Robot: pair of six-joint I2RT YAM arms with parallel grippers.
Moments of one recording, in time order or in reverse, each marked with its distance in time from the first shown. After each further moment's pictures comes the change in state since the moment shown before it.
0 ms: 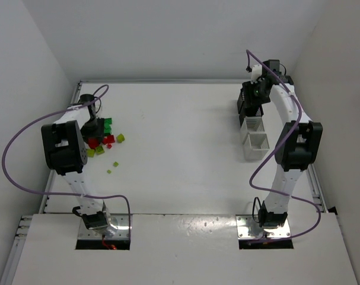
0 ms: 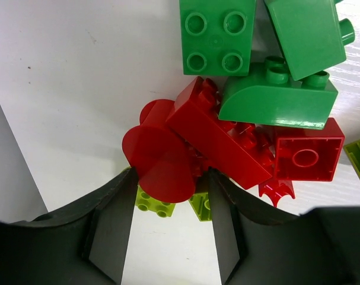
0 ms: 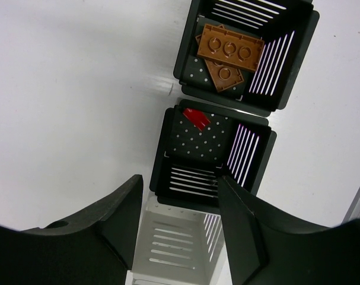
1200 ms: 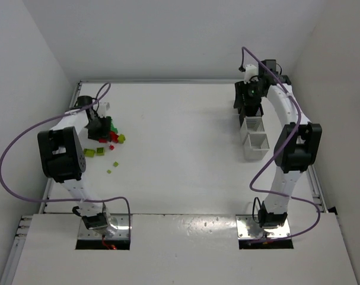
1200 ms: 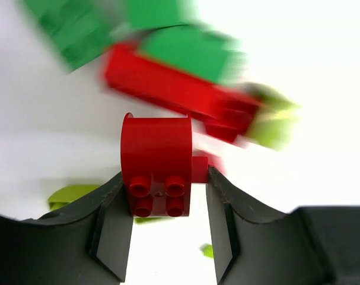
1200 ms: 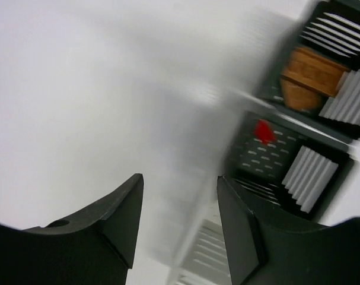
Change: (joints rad) left arm 0.000 -0.092 -0.102 0.072 0.306 0.072; right arm 0.035 -0.020 -0.007 -0.017 -0.176 -0.005
